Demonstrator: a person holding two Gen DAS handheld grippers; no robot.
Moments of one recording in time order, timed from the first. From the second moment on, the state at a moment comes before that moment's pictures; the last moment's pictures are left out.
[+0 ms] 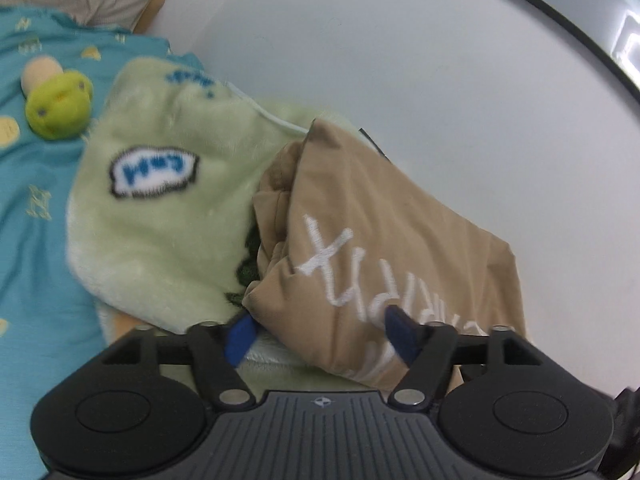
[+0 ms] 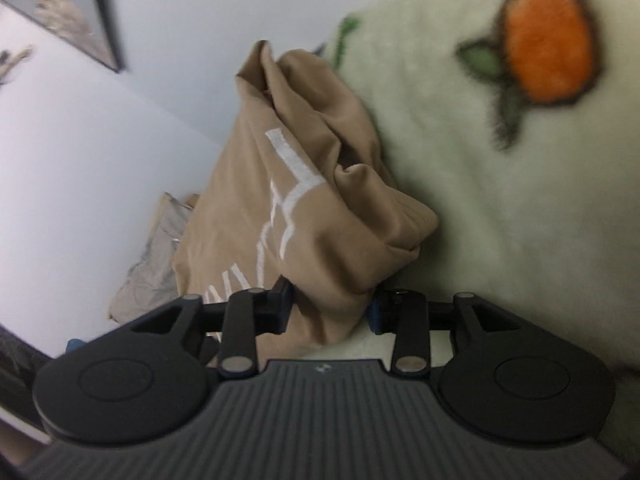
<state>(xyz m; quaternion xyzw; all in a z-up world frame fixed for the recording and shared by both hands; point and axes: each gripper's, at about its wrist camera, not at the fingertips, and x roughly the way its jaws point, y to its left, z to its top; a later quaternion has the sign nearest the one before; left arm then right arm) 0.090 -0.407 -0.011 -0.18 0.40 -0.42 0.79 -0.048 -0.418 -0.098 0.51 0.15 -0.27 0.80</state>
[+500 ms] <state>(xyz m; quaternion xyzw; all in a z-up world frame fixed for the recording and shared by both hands) -0.049 -0.317 0.159 -0.08 0.22 -0.43 0.87 -0.107 -0.342 0.044 0.33 0.16 -0.26 0.89</state>
